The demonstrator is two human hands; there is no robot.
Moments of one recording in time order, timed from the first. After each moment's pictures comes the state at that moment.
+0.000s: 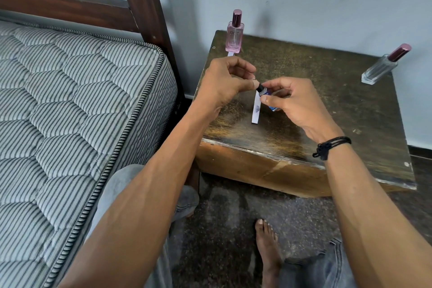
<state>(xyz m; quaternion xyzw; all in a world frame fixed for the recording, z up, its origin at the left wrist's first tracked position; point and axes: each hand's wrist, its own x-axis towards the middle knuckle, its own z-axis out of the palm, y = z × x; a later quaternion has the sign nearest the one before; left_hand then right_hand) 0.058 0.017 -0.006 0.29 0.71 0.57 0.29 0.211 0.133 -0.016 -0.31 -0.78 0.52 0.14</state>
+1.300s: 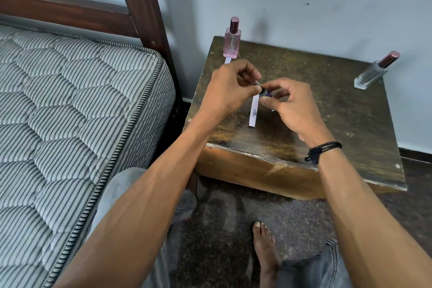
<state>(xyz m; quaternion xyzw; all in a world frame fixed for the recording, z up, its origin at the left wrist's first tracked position) 0.073 0.018 0.006 0.38 0.76 0.49 0.20 0.211 0.124 -0.009 -0.33 -0.81 0.46 0.19</state>
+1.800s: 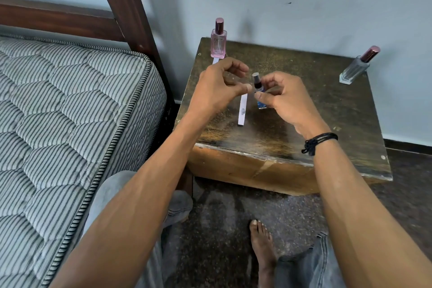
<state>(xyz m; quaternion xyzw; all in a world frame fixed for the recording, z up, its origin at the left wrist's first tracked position) 0.077 0.019 0.009 0.37 0.74 0.51 0.22 0.218 0.139 -0.003 -0.35 -0.79 0.48 0.16</state>
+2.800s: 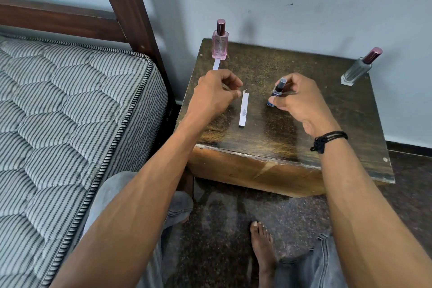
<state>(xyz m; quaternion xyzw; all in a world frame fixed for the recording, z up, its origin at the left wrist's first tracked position) 0.070 0.017 -0.004 0.35 0.81 0.43 0.21 0.229 0.156 -0.009 -0.45 -0.72 0.50 0.16</state>
